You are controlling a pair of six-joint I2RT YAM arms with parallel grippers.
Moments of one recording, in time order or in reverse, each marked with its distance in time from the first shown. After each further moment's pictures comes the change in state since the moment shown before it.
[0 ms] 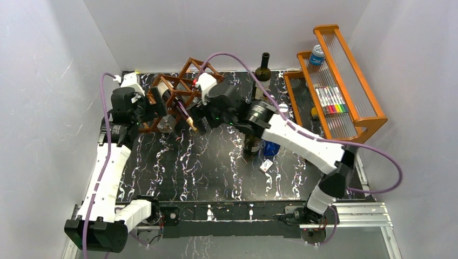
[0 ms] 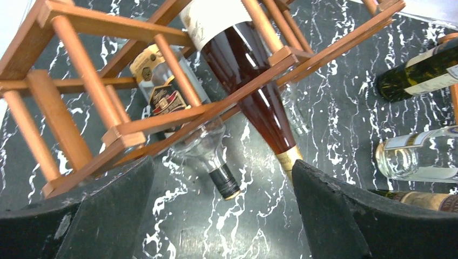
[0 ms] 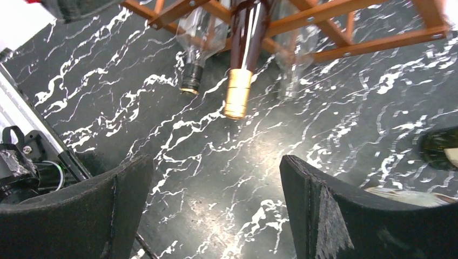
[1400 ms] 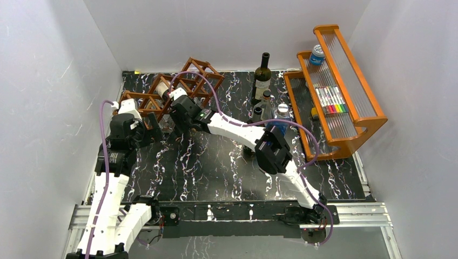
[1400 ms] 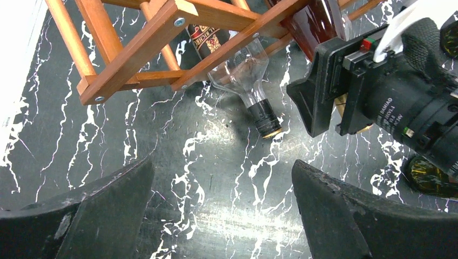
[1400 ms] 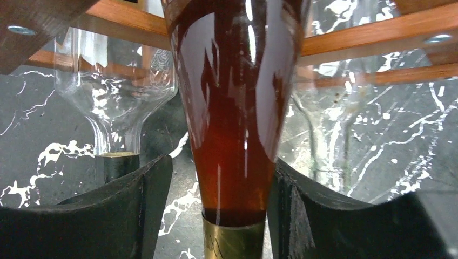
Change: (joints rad) left arm 0.000 -0.274 -0.207 -0.167 -0.090 0.011; right arm -0.025 0.728 0.414 0.096 0.143 0.069
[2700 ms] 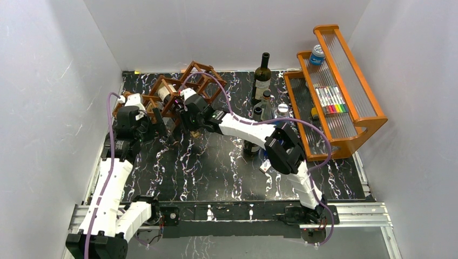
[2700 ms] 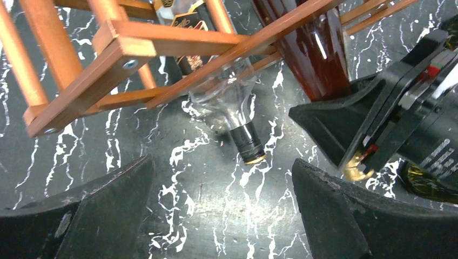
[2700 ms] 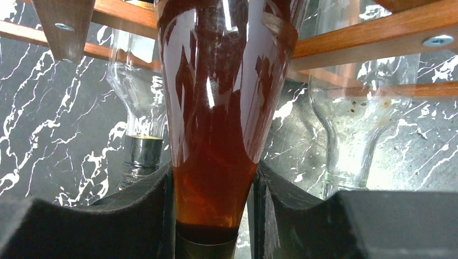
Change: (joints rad) left arm 0.000 0.118 0.000 0.066 0.032 -0.007; right arm -0.046 -0.149 -0.293 0.245 -0.261 0.127
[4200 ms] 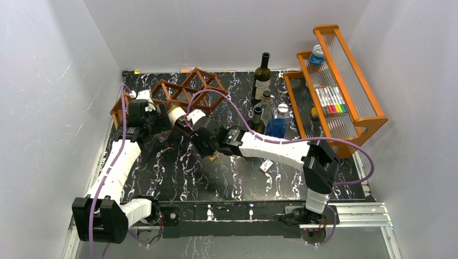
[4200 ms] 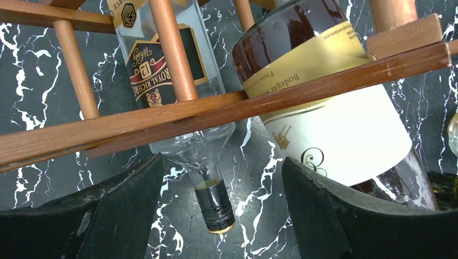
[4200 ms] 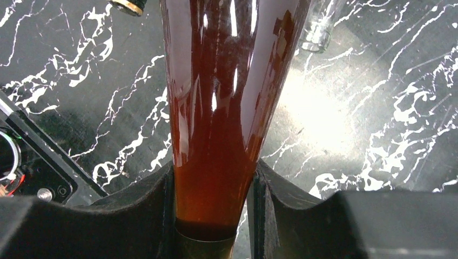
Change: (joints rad) left arm 0.000 0.232 -0.050 0.222 0.045 -0.003; right arm 0.162 -0.423 -0.419 -0.146 0.124 -0.032
